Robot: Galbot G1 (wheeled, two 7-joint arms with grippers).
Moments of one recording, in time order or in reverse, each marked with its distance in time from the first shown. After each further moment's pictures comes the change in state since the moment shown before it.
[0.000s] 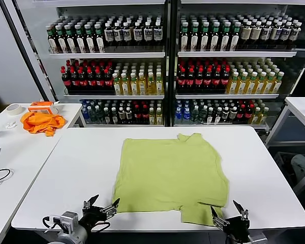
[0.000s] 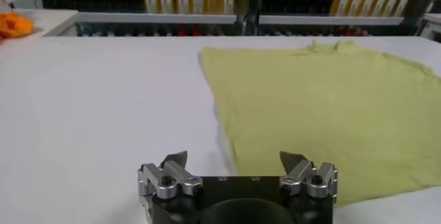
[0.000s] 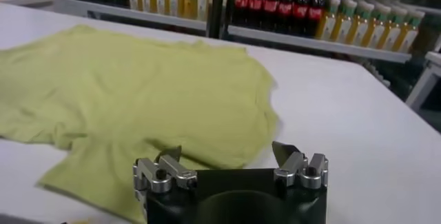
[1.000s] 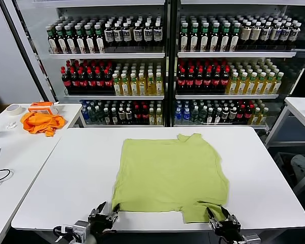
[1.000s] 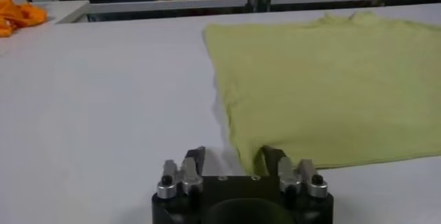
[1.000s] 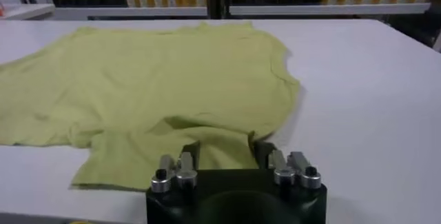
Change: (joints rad) left arm 0.013 -0.010 0.118 0.034 0.077 -0.022 -0.118; right arm 0.064 0.024 -0.070 -0.052 0.113 -0.011 0.005
